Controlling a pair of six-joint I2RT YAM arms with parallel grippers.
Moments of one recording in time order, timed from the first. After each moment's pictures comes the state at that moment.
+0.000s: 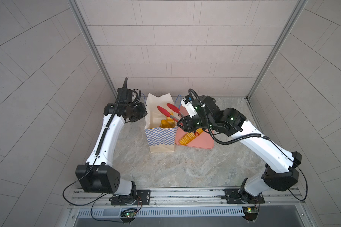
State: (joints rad) left arm -0.03 1.45 1.55 -1.01 0.34 -0.56; right arm 0.87 1.56 1.91 -1.03 0.01 0.40
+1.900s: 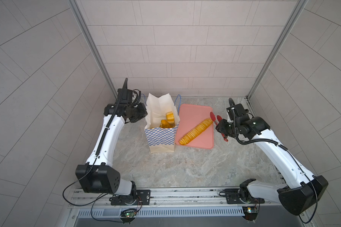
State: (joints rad) left arm -0.03 1.45 1.54 -1.00 0.35 -0.56; right arm 0.34 1.23 1.27 -1.04 -0.02 0.72
